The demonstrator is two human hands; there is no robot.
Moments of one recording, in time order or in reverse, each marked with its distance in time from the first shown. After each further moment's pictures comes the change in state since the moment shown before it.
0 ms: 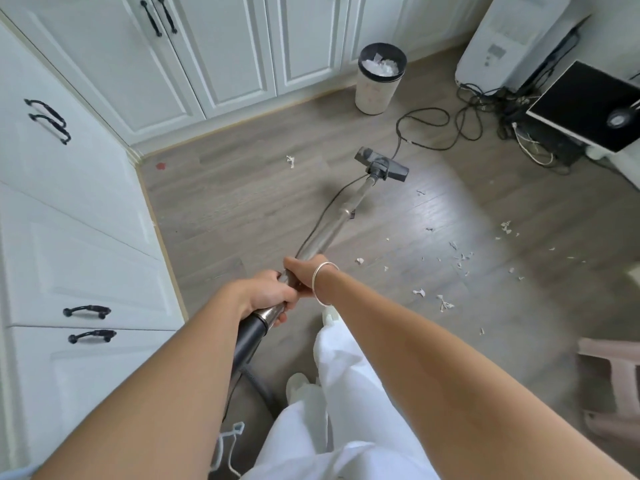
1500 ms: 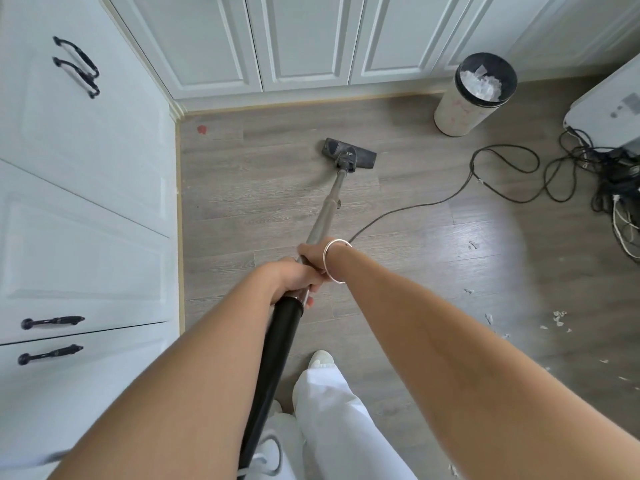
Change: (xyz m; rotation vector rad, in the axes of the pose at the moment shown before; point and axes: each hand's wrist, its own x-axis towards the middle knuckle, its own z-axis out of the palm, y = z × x) left_hand 0.151 0.109 -0.090 -0.205 0.084 -0.194; right_hand 0.170 -0.169 -0.002 -0.676 -0.198 -0.007
